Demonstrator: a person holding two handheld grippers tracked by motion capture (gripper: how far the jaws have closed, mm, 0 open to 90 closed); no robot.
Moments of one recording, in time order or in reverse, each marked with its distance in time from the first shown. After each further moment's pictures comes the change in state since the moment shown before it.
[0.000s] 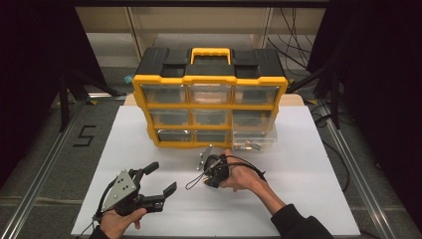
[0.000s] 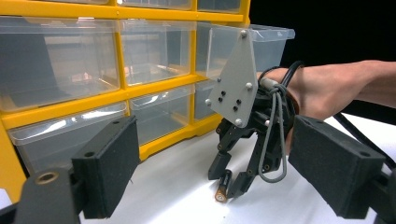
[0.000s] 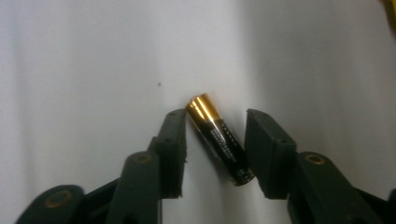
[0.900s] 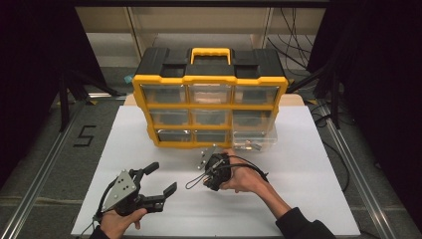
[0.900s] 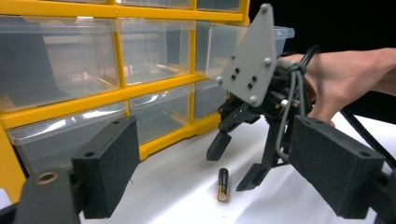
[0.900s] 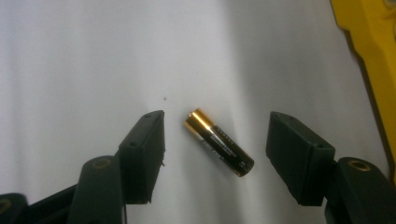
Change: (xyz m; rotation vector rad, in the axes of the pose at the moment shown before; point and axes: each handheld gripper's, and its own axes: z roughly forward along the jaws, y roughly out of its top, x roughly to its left) left arm 0.000 0.000 0.001 -0.002 0.000 0.004; right arm 0.005 0.000 -0.017 -0.082 -0.036 -0.021
